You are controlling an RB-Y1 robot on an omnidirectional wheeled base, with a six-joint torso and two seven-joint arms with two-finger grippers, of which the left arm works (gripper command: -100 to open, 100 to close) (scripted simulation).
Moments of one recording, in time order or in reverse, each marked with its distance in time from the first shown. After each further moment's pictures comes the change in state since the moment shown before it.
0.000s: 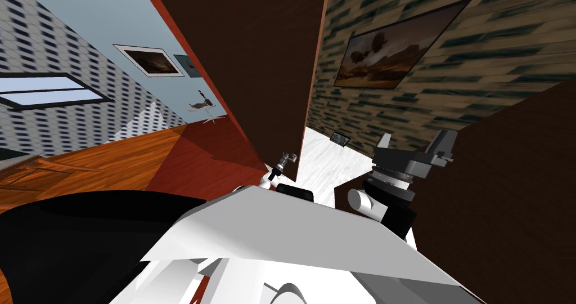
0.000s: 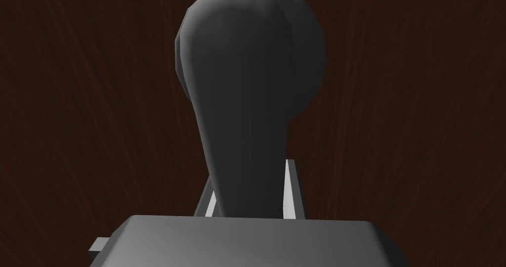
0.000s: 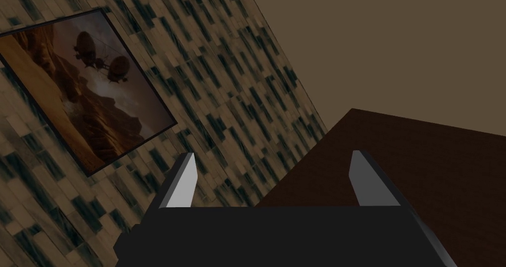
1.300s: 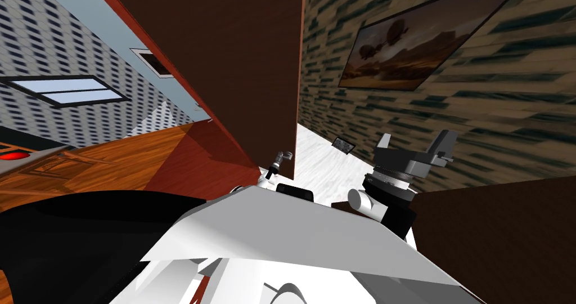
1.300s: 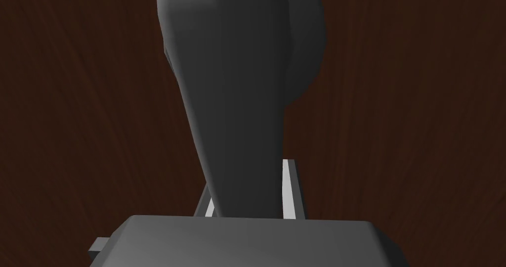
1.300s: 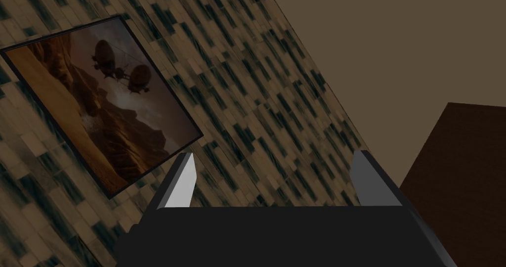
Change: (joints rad) arm -0.013 0.011 0.117 0.025 0.058 -0.005 -0.065
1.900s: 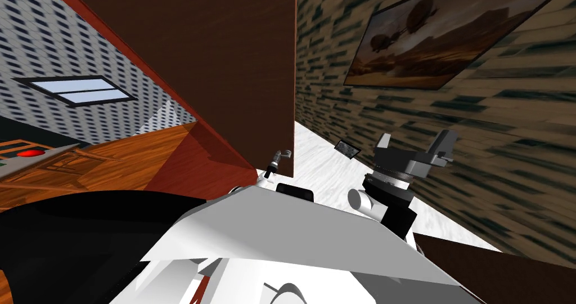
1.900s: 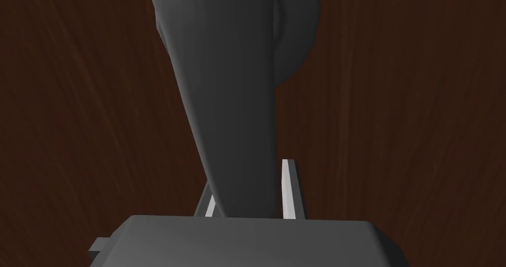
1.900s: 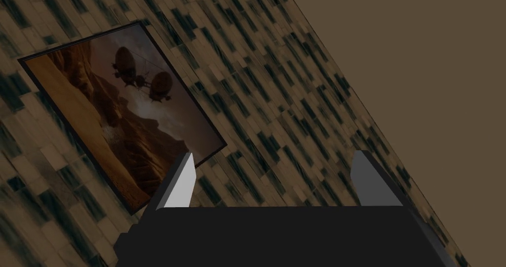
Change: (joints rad) arm 0.002 0.007 0.049 -0.021 0.024 0.005 -0.044
